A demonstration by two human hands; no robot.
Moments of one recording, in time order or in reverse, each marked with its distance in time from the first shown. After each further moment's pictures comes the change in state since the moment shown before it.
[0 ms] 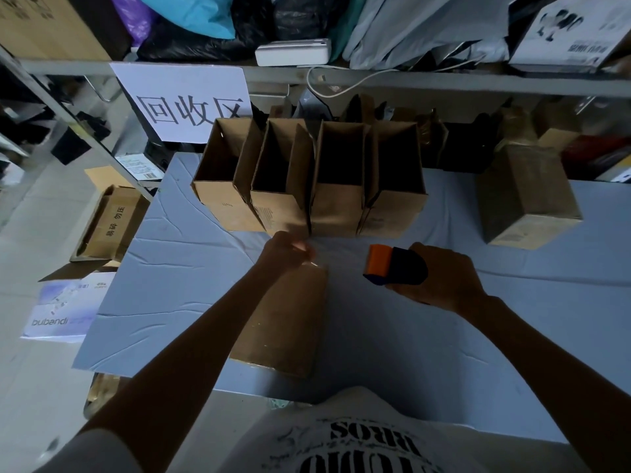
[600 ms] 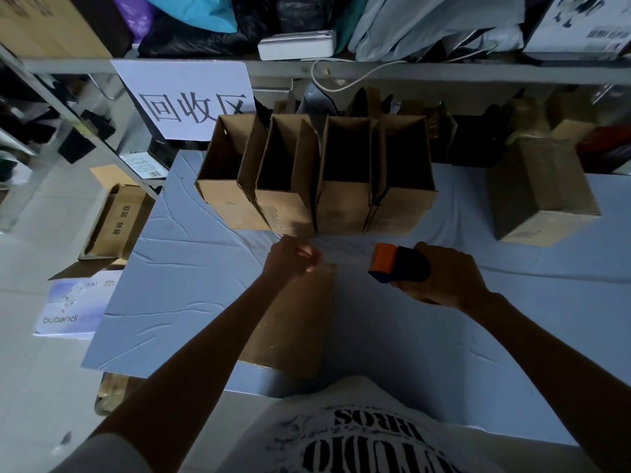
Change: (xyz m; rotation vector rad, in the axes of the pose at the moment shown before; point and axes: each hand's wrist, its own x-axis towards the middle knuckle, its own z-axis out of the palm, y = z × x) left_hand 0.005 -0.019 0.009 0.045 0.018 0.053; right_hand 0.011 0.003 0.015 0.032 -0.080 0.043
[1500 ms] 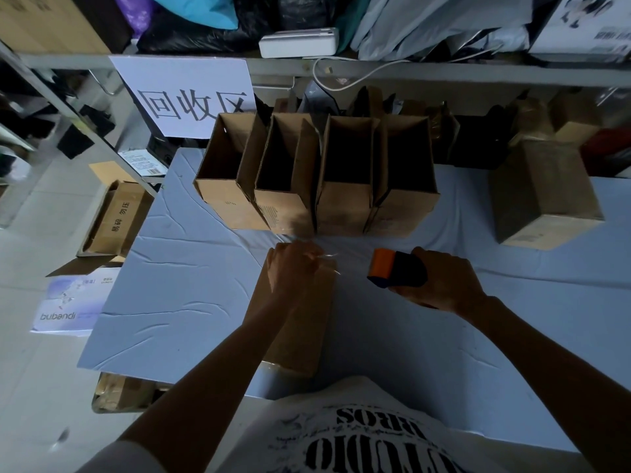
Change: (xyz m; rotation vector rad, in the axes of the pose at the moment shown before) left_hand -0.018 0.007 0.021 0.223 0.287 0.092; right_hand 0.008 0.009 0.016 0.007 -0.008 -0.031
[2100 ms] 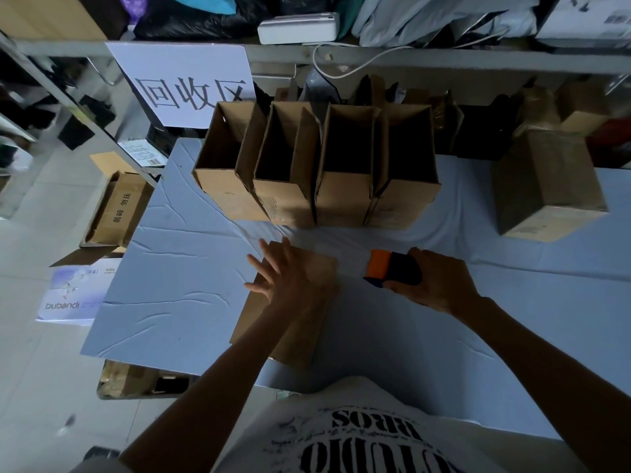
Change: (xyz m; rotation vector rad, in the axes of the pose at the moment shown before) left_hand -0.032 0.009 0.015 0.234 -0.135 -0.404; right_hand -0.013 -0.007 0.011 0.028 0.081 -0.017
